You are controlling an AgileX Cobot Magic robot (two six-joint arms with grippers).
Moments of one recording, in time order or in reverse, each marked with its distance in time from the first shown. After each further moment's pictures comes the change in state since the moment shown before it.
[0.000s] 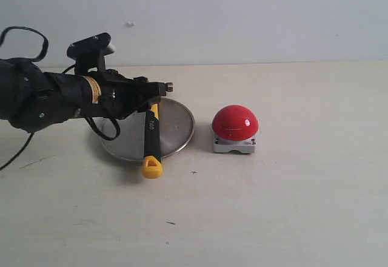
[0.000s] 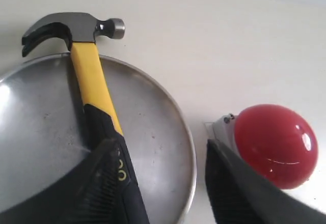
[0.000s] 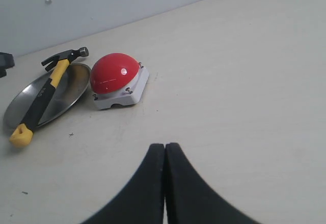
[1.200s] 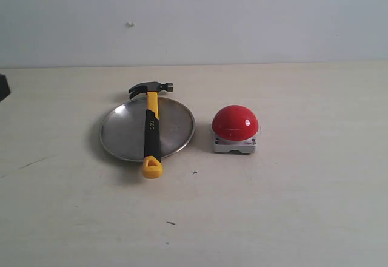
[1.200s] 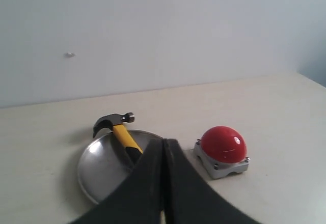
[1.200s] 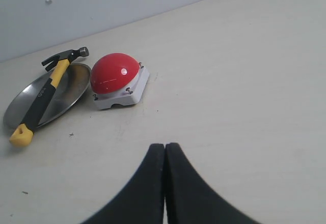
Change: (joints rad) left arm 0.015 -1.149 0.594 0.022 0.127 0.264; right arm 0.000 0.000 0.000 0.000 0.000 0.000
